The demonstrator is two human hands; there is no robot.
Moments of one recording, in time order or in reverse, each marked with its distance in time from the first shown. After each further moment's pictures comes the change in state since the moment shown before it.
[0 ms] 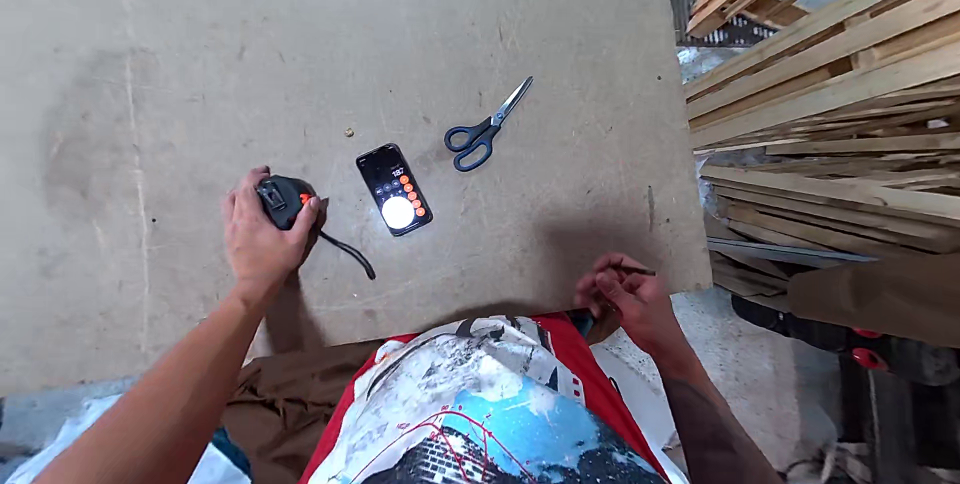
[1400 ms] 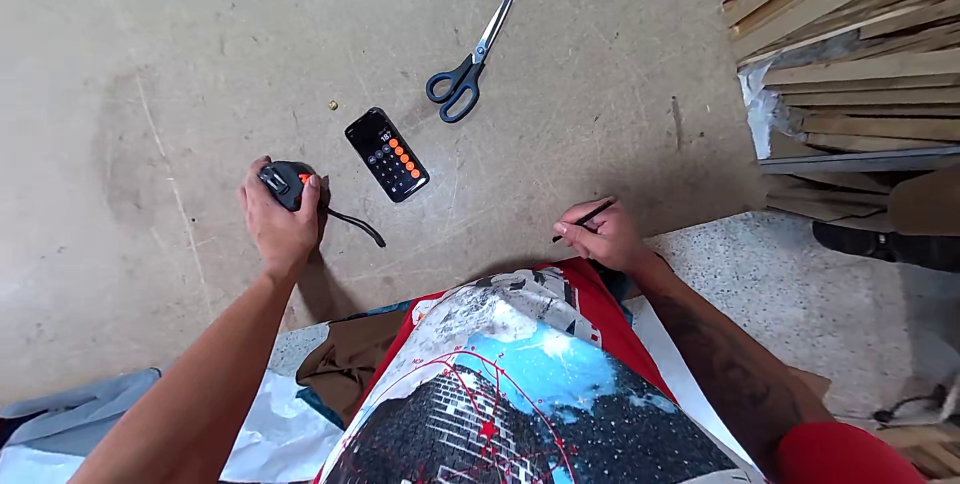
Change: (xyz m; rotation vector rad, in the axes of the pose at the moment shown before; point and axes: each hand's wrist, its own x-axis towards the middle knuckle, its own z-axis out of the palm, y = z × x) left_hand -0.008 -0.007 0.005 0.045 0.024 -0.021; right_hand 0.034 0.058 0.022 -0.308 -0.154 -0.402
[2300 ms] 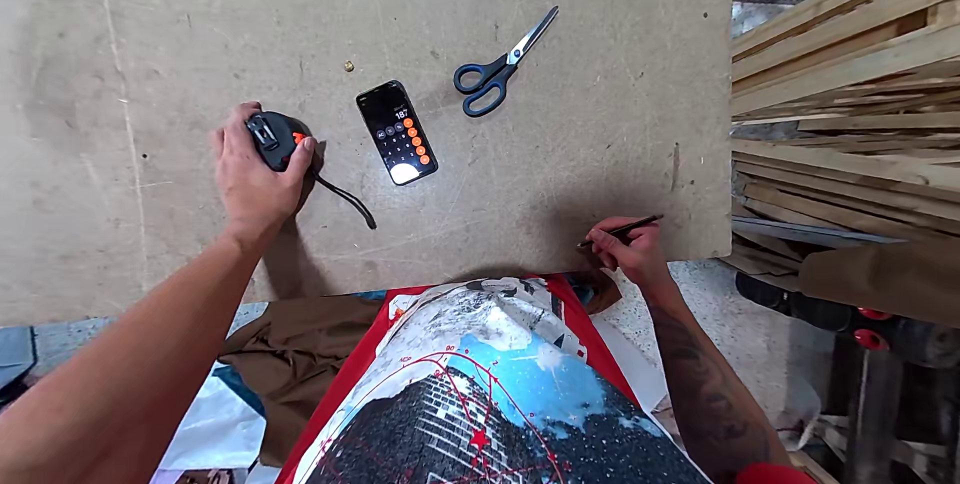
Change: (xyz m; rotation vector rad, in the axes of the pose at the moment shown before) left_hand 0.004 0.005 -0.009 -0.042 -0.025 0.017; right_hand -0.010 -0.004 -0.044 0.058 0.118 0.244
